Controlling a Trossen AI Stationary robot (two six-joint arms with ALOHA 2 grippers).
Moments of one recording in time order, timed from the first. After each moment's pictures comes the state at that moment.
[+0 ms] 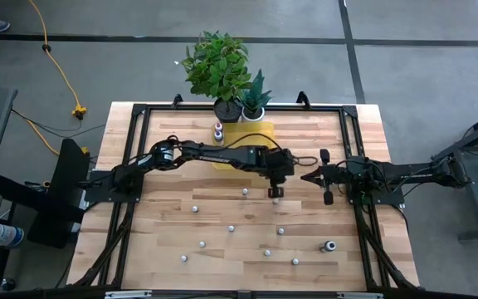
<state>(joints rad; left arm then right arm) 0.04 2.36 2.06 -0.57 -0.04 0.05 -0.03 0.29 0.01 0.03 0.00 -0.09</state>
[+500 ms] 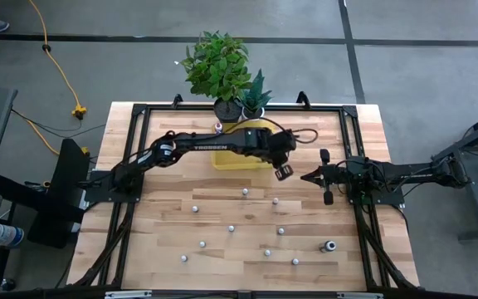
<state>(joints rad) 0.09 2.36 2.32 -0.86 -0.15 -0.29 -0.03 0.29 0.01 0.03 0.00 -0.09</state>
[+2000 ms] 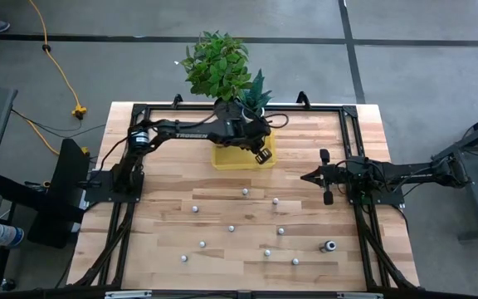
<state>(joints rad) 0.22 2.09 1.72 -0.53 -0.22 -0.32 -0.03 0.29 0.01 0.03 0.00 -0.09</state>
